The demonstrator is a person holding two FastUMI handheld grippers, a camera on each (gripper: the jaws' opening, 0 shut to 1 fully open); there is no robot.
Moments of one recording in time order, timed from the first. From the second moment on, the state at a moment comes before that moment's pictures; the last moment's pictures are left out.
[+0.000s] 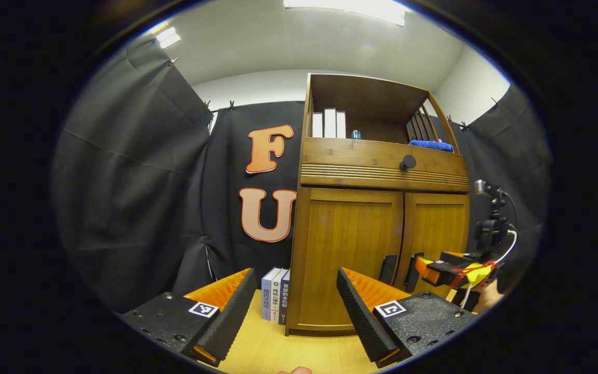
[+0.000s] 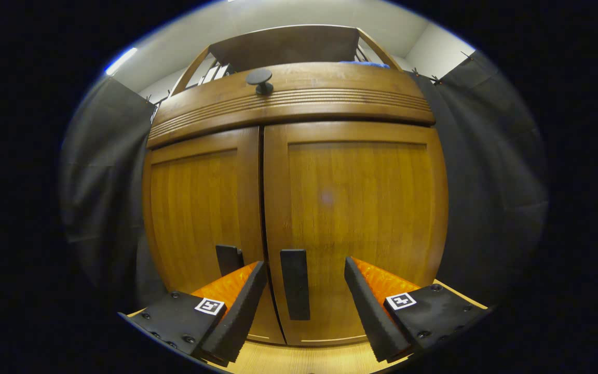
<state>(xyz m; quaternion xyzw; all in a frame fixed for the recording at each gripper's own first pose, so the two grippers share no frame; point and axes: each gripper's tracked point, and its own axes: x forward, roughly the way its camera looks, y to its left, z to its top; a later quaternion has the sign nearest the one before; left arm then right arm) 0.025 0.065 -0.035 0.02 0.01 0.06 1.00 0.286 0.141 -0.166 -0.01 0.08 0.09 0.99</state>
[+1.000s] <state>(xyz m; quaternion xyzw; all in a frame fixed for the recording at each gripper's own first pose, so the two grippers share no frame) 0.010 0.070 -0.031 0.02 0.00 0.07 1.00 0.335 0.165 -0.204 -0.02 0.11 0.12 0.99</state>
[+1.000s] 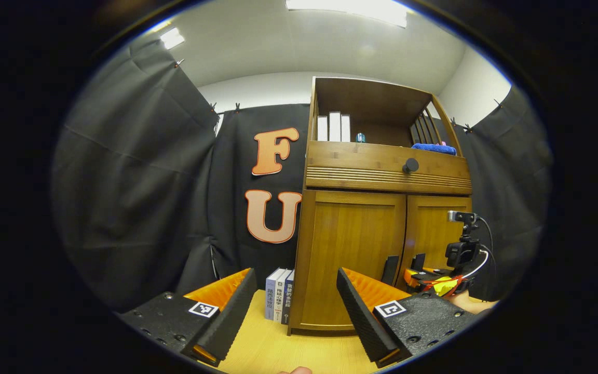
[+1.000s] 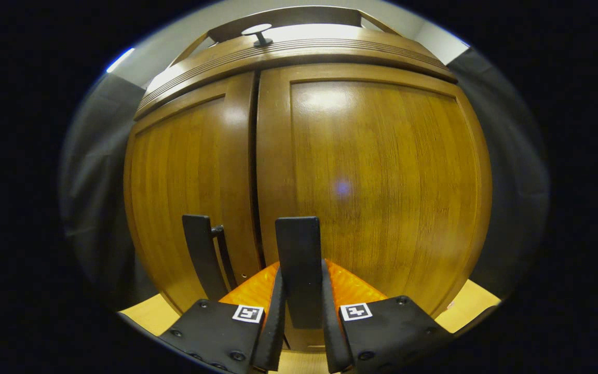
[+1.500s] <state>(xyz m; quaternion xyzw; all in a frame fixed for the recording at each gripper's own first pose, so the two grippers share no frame) -0.010 0.060 -0.030 0.02 0.01 0.06 1.00 0.291 0.154 -0.183 -0.01 0.13 0.13 0.98</state>
